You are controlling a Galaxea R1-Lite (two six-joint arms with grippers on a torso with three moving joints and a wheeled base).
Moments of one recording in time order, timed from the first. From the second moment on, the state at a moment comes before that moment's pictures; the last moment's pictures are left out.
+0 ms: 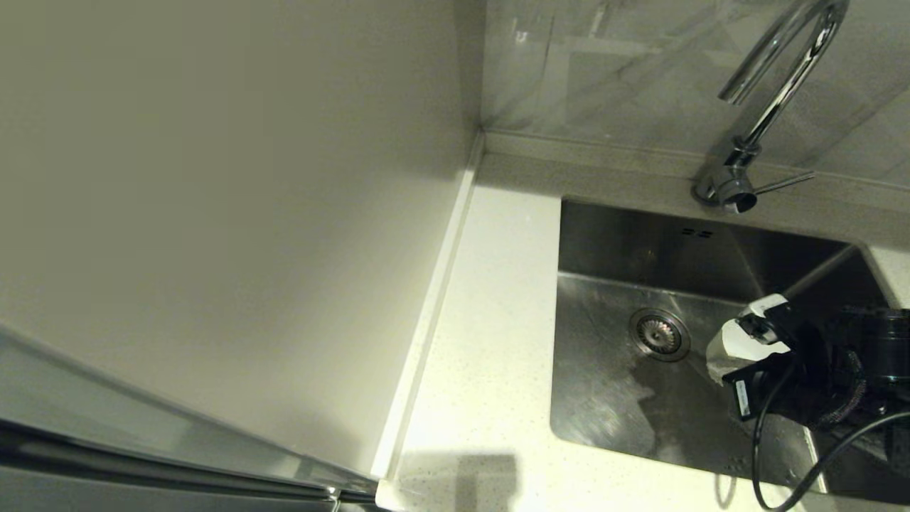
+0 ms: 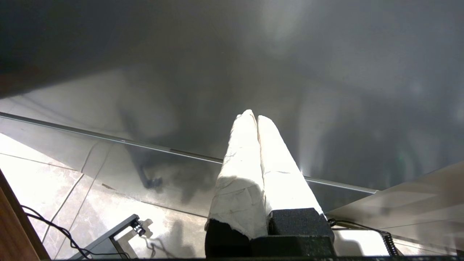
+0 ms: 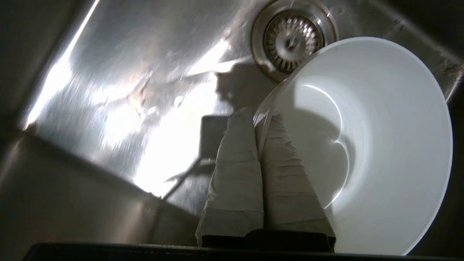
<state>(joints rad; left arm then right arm) 0.00 0.00 0.00 0.00 0.01 -0.02 0.03 1.71 -0.43 -0.81 0.03 -0.25</state>
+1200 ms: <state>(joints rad) 0.00 0.00 0.00 0.00 0.01 -0.02 -0.02 2.34 -0.82 -1.18 -0.34 -0.21</state>
